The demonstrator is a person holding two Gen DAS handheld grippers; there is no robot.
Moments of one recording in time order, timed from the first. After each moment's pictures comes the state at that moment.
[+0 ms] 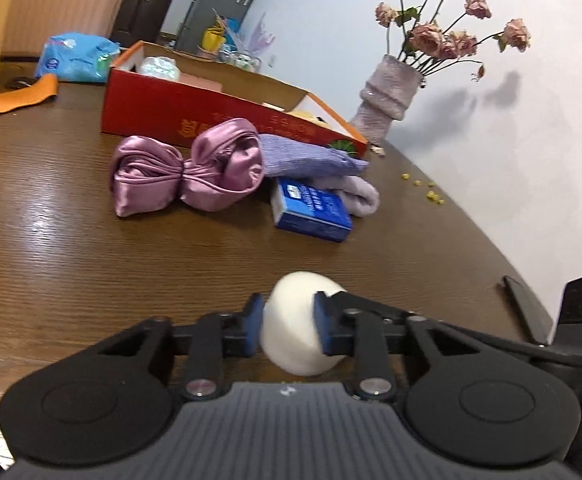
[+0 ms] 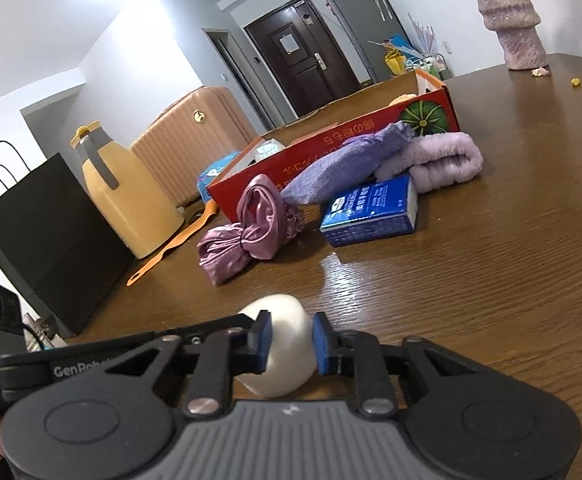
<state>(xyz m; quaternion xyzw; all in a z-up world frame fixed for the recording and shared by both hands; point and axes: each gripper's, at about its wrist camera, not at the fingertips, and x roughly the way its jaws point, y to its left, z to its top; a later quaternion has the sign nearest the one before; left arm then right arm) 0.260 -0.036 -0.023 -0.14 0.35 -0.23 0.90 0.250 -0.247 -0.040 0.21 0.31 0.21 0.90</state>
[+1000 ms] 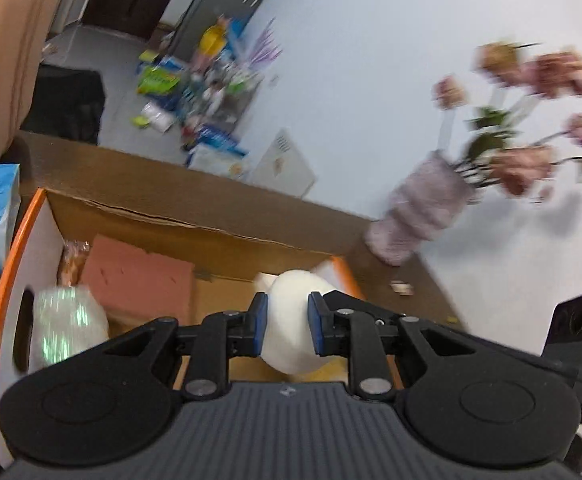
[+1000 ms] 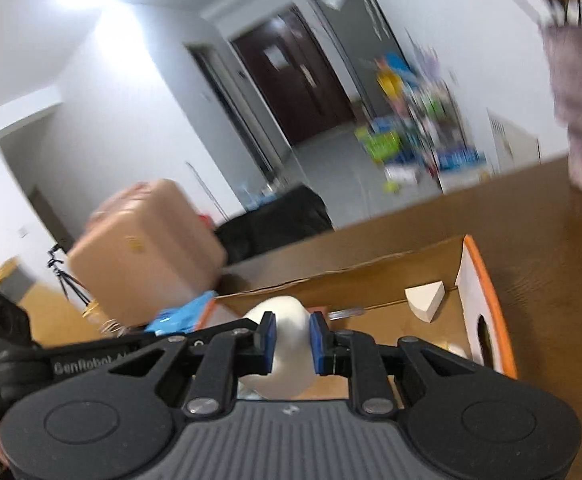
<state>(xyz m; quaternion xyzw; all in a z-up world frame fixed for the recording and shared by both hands) 0.609 -0.053 0.070 -0.19 0.37 -0.22 0.88 0.599 -0.269 0.061 0.23 0.34 0.18 0.89</state>
